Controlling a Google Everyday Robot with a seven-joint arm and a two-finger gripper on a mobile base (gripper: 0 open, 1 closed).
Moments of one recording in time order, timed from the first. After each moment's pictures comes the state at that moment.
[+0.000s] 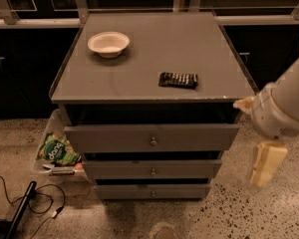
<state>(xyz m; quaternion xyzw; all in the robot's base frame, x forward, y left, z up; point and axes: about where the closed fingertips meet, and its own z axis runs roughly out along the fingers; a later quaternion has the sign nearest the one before) 0.407 -0.216 0.854 -0.64 0.76 0.02 0.13</state>
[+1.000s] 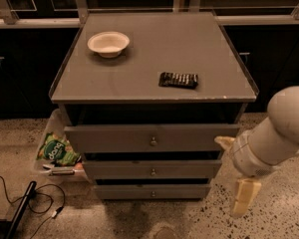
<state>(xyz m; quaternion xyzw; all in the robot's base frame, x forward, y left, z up) 0.399 -0.212 0.731 -0.68 0.72 0.06 0.14</state>
